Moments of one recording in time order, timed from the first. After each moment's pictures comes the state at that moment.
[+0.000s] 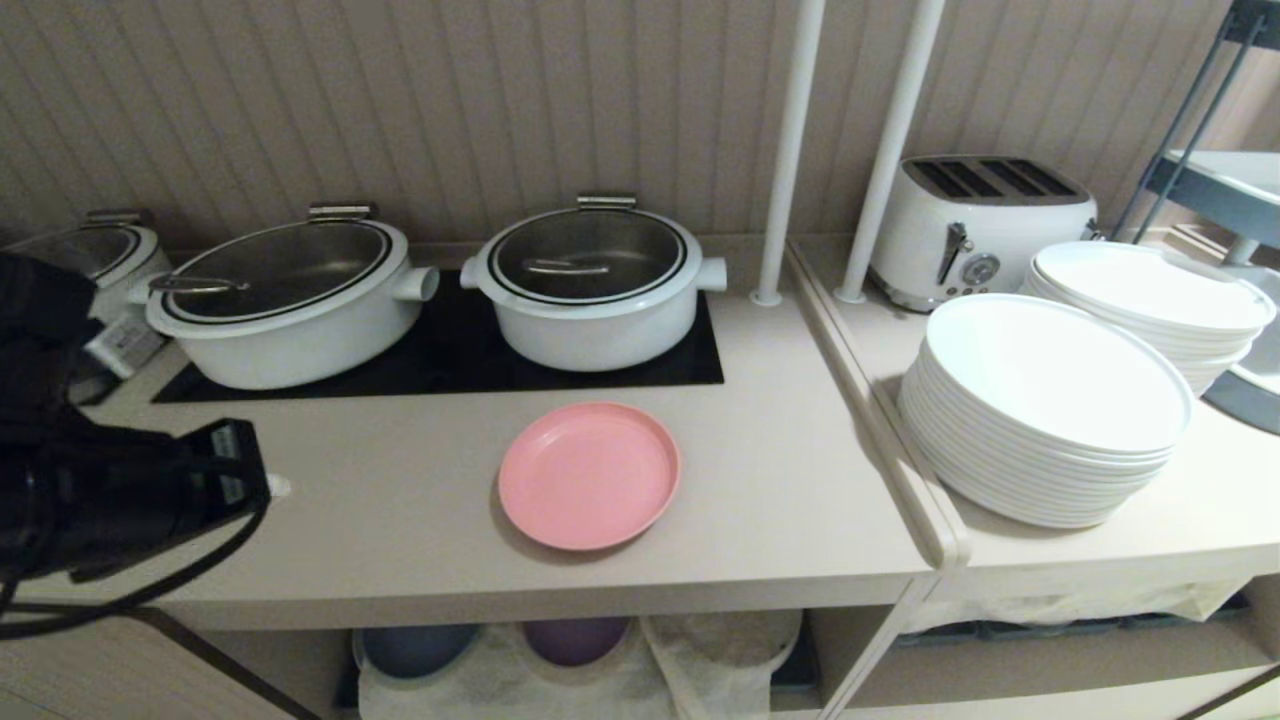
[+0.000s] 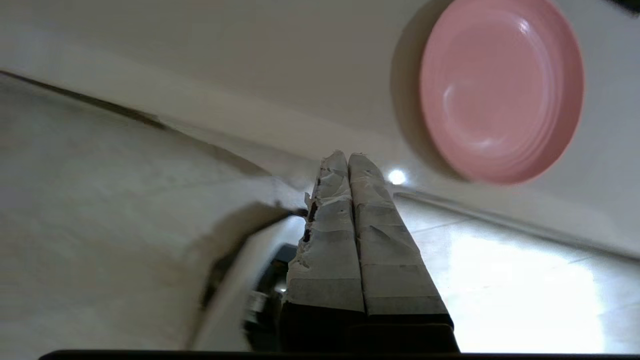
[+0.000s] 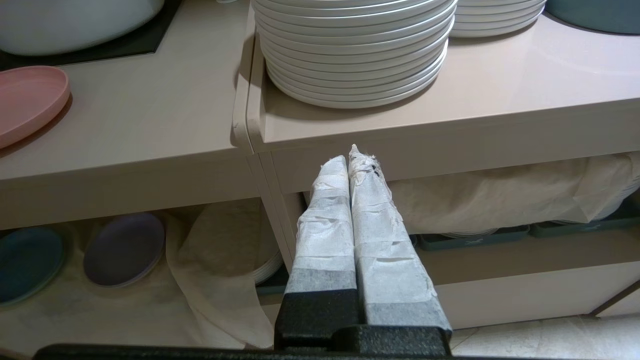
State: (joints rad) left arm -0.23 1.26 -0.91 0.39 0.13 -0.55; right arm 0.00 0.00 0.00 -0.01 -0.06 0.09
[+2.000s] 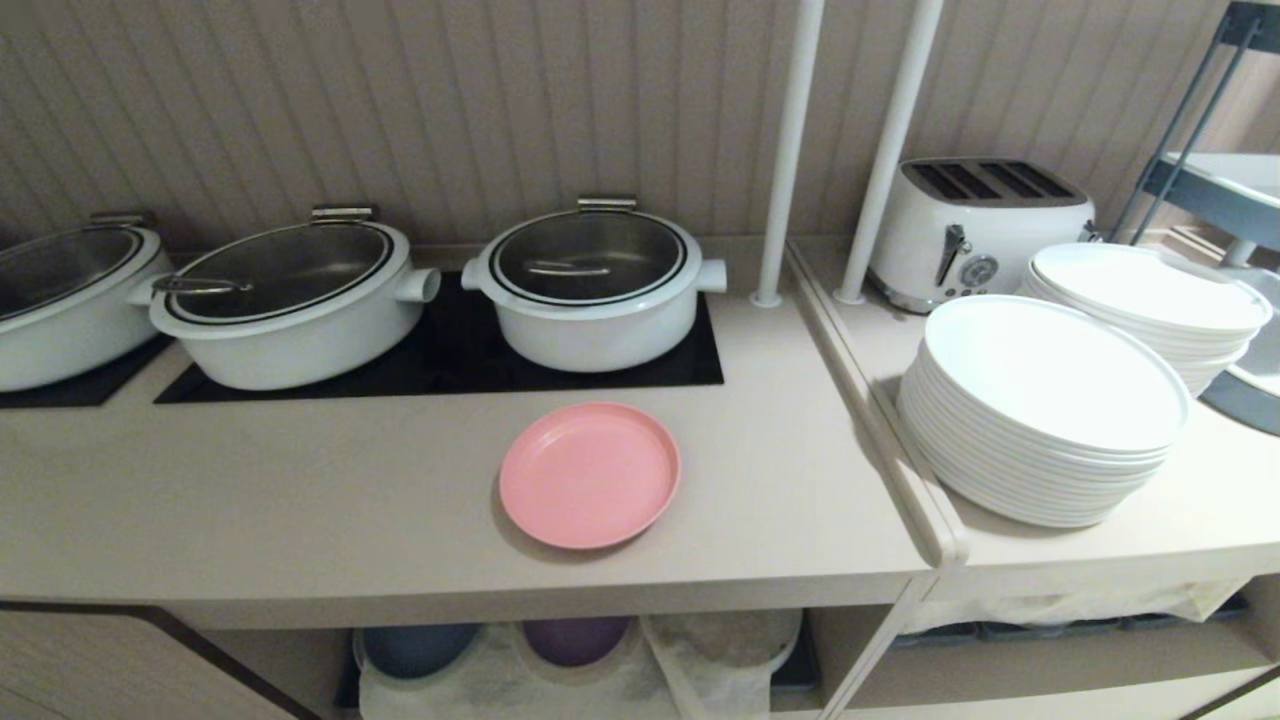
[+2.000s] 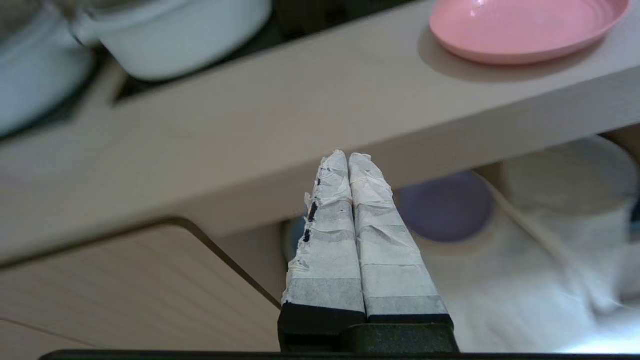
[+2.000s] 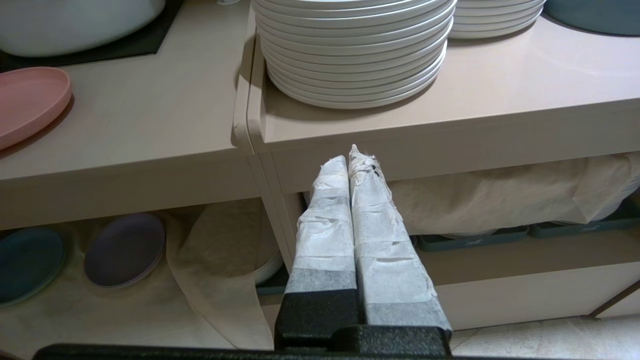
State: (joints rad) left arm -0.01 0.03 0.00 -0.02 -0.04 0.27; right arm 0.00 0.00 0.00 -0.01 -0.06 0.09
